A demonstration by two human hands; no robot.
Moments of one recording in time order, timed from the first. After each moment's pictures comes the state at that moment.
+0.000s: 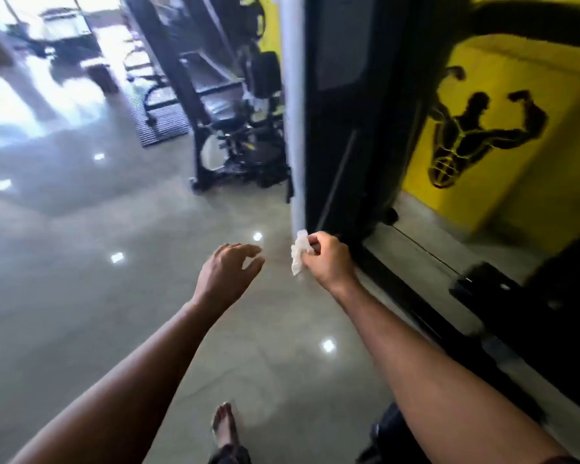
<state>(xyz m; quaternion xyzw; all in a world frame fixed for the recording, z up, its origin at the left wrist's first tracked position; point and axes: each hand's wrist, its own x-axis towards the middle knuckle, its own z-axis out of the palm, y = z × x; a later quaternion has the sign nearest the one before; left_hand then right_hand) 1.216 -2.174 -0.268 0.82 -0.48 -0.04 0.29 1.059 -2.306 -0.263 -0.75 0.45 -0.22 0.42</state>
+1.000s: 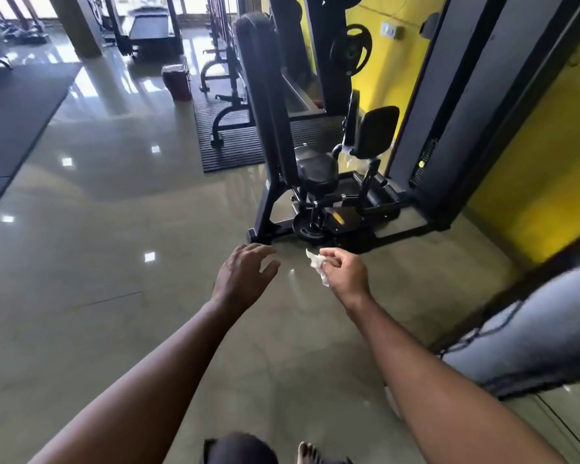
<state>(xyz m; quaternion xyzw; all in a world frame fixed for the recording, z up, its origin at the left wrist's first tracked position) 1.845 -2.336 -0.268 0.88 -0.37 0.02 0.31 1.729 -2.505 -0.291 -0.75 0.37 -0.21 0.50</state>
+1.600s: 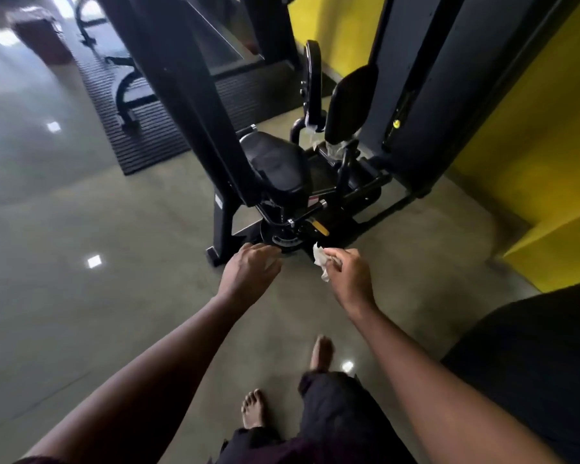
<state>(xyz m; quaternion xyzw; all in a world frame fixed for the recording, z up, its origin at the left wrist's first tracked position) 2.169 -2.612 -0.354 0.82 -0.49 -0.09 0.27 2.000 -2.734 -0.360 -0.77 0.48 -0.20 0.36</state>
